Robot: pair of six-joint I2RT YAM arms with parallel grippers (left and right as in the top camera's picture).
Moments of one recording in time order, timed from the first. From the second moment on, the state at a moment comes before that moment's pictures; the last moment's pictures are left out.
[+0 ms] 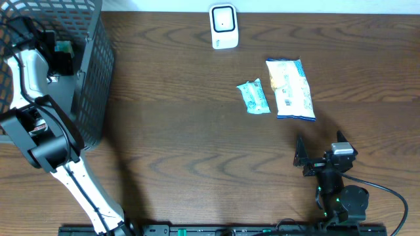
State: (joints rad) left arm 0.46 2.33 1.99 -0.76 -0.09 0.31; right arm 0.01 0.01 0.01 -0.07 -0.08 0.01
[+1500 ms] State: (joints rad) left arm 0.46 2.06 1.99 -0.86 -0.04 0.02; right arm 0.01 0.01 0.01 -0.07 -0.08 0.01
